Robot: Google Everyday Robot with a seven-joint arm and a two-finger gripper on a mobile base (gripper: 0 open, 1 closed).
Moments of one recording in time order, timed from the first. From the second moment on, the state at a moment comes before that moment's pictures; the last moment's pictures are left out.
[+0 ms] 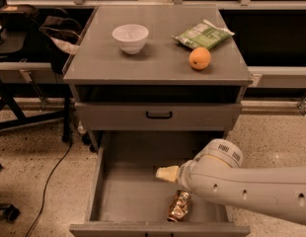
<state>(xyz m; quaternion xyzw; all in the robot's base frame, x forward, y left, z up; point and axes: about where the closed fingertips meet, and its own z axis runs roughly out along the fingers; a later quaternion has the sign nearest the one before) 0.451 -0.107 0.584 0.14 0.97 0.08 0.17</state>
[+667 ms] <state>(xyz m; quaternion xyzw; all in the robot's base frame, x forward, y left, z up) 0.489 -0.112 0.555 0.12 0.98 0.06 0.17</state>
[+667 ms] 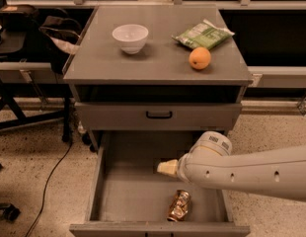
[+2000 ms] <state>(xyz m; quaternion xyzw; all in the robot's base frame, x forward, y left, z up) 0.490 -0.104 0.473 0.12 0.98 0.07 0.12</state>
